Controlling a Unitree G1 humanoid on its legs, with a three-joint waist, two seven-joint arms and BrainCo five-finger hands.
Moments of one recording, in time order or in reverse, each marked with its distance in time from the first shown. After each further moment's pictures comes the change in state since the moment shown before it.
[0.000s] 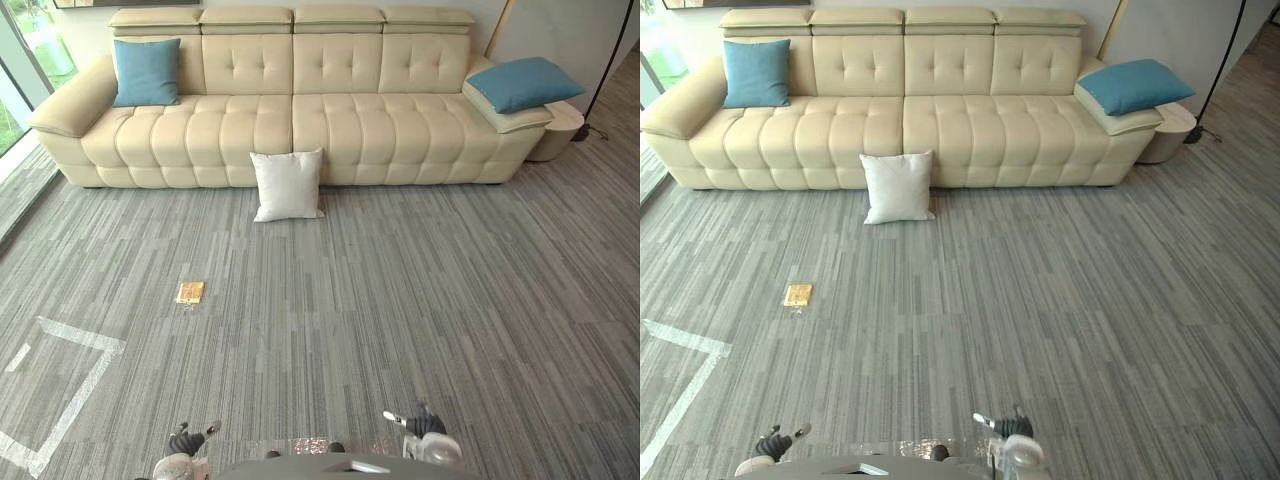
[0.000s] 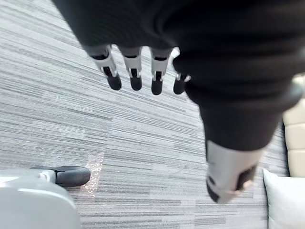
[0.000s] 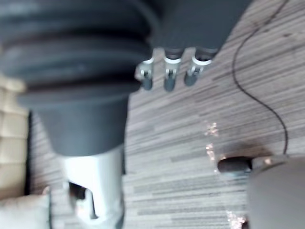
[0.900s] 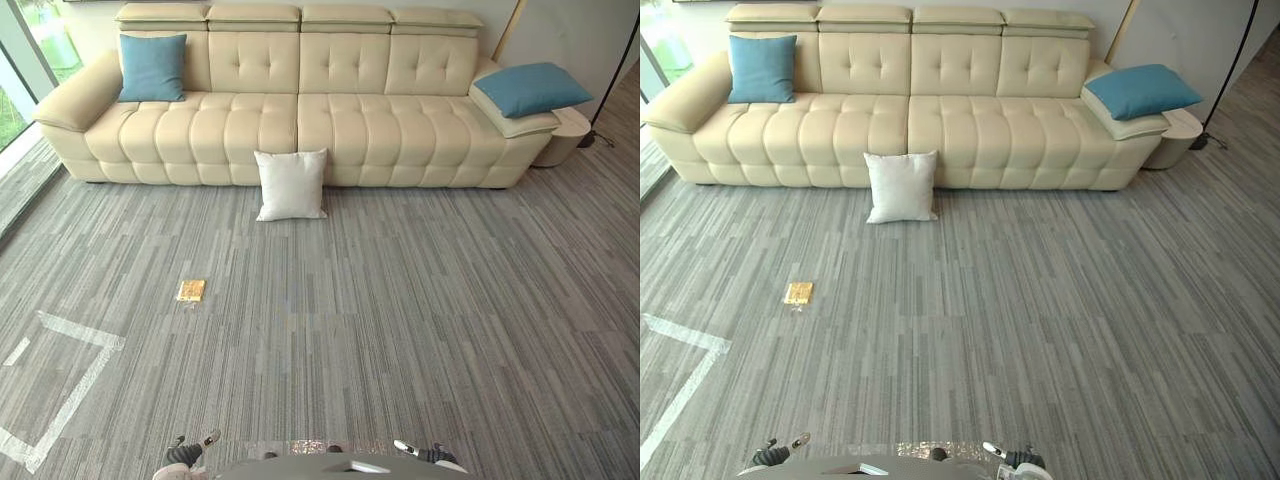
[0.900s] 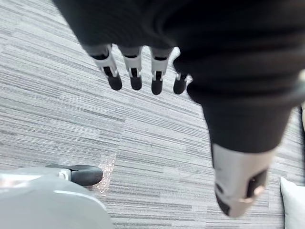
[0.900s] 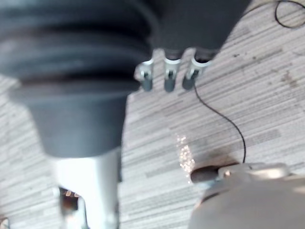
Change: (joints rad) left arm -0.001 0.003 -0.015 0.049 0.029 -0.001 -0.010; right arm -0.007 -0.005 -0.098 0.140 -0.050 0.022 0.003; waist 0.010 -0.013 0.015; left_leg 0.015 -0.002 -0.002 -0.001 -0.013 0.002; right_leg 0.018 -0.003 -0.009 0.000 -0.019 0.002
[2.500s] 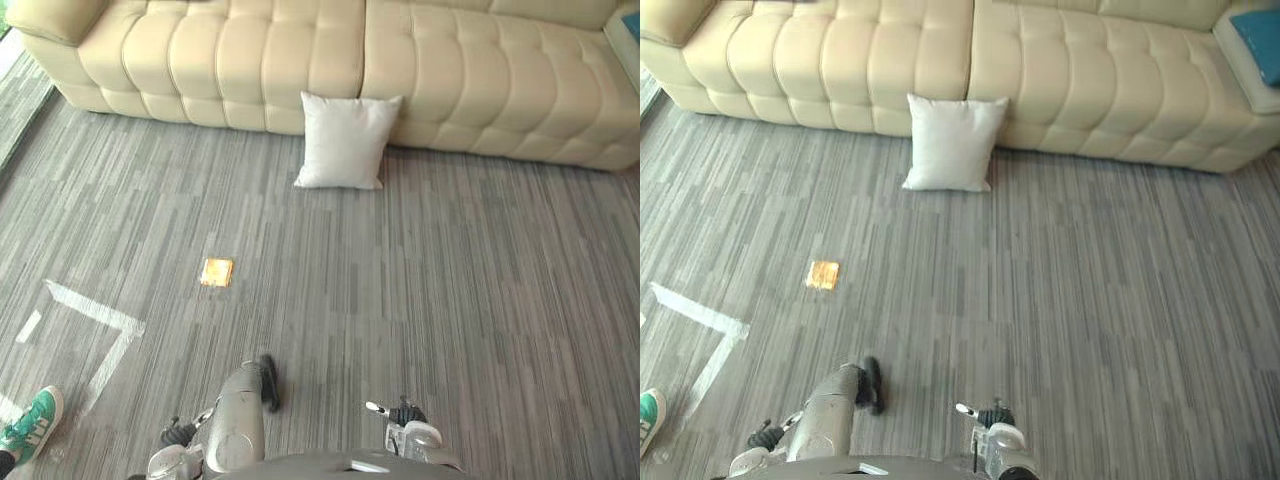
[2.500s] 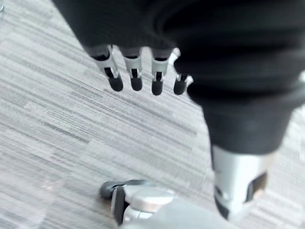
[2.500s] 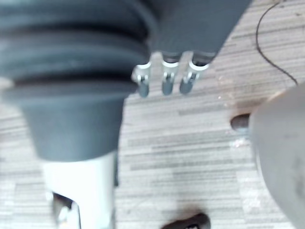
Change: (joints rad) left arm -0.029 -0.011 0.089 -0.059 -0.103 -0.003 0.011; right arm -0.103 0.050 0.063 -0.030 -0.018 -0.012 0.009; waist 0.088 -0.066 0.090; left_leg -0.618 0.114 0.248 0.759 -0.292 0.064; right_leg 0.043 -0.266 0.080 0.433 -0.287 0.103
